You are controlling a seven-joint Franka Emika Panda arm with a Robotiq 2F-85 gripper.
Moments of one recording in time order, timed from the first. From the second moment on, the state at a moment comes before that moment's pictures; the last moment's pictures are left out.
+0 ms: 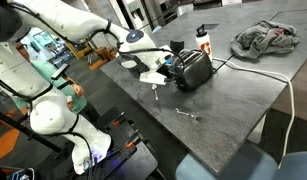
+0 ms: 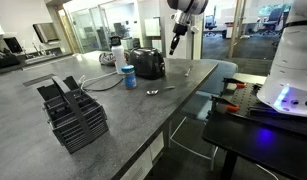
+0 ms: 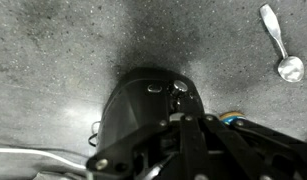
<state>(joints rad) -0.07 0.08 -0.14 -2.48 0.77 2.79 -1.25</state>
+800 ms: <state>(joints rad) -0.07 0.18 -0.04 -2.48 1.14 3.07 -1.57</state>
